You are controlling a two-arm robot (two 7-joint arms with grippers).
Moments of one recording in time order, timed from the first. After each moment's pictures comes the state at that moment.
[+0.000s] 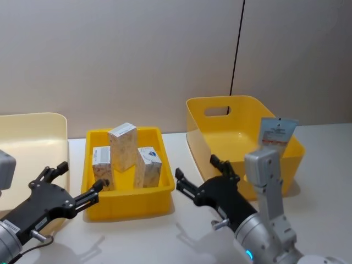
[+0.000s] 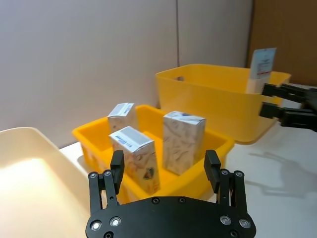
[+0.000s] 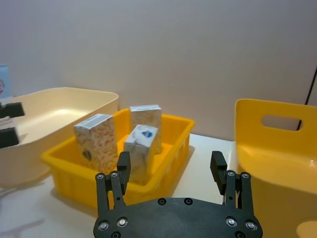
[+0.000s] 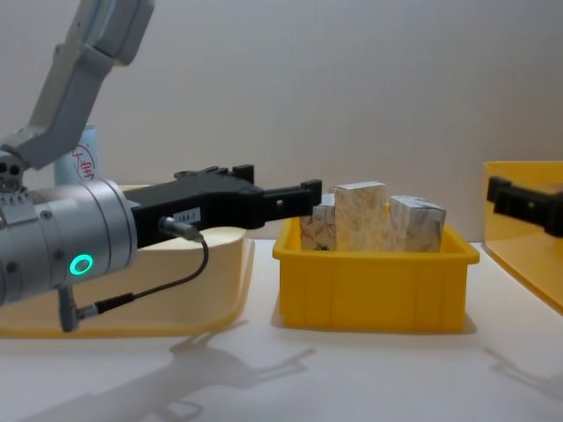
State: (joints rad) left arm -0.34 0.36 0.44 -1.52 -0.44 0.03 -0.40; right arm 0.01 0.34 -0.22 -1.75 0.28 0.04 0.06
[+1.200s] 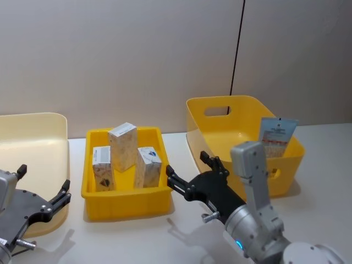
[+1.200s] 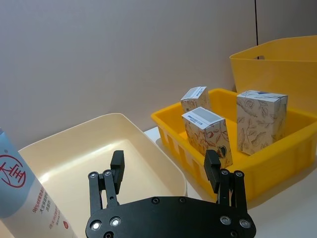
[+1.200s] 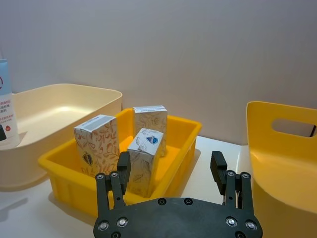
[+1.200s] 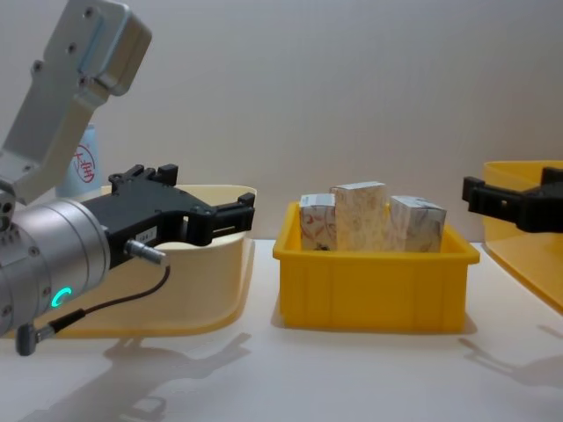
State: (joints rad) left arm -0.24 0.38 0.45 -1.63 -0.20 0.01 -0.01; right arm 0.08 0.32 -0.24 -1.70 0.26 0.07 0.09
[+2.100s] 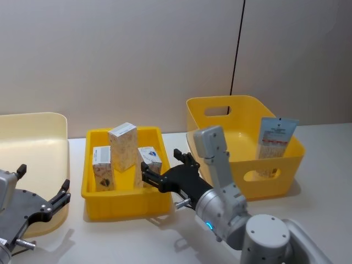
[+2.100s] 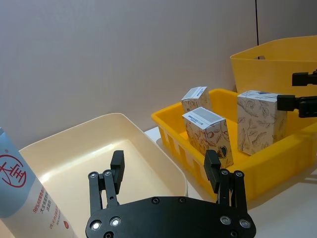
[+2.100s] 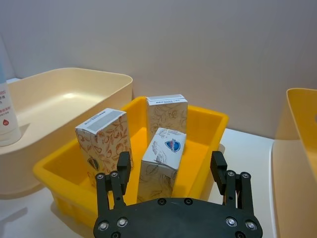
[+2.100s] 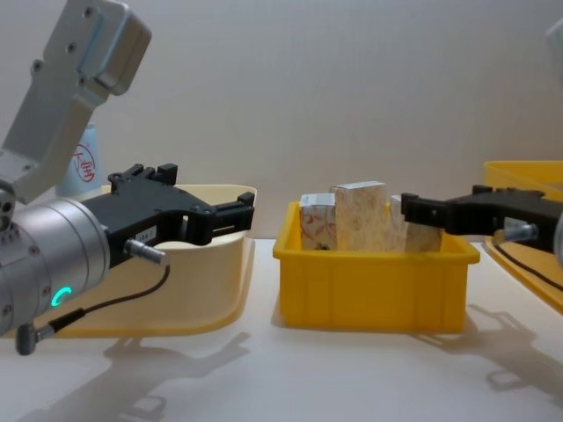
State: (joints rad) left arm -0.24 0.38 0.45 -1.63 -0.20 0.01 -0.01; right arm 0.25 0.23 -0.29 -1.53 0.24 0.18 0.12
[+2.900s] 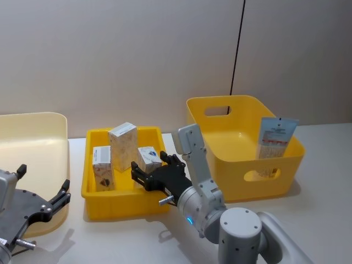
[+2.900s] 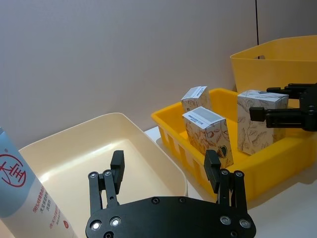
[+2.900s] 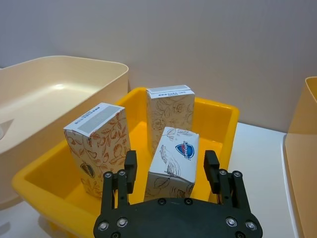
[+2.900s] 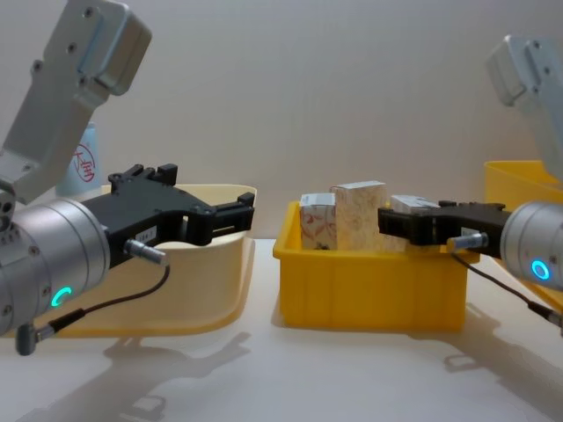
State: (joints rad) left arm -0.24 0.38 0.45 -1.63 -0.20 0.01 -0.01; right arm 0.34 0.15 -0.32 -1.40 0.19 0.22 0.07
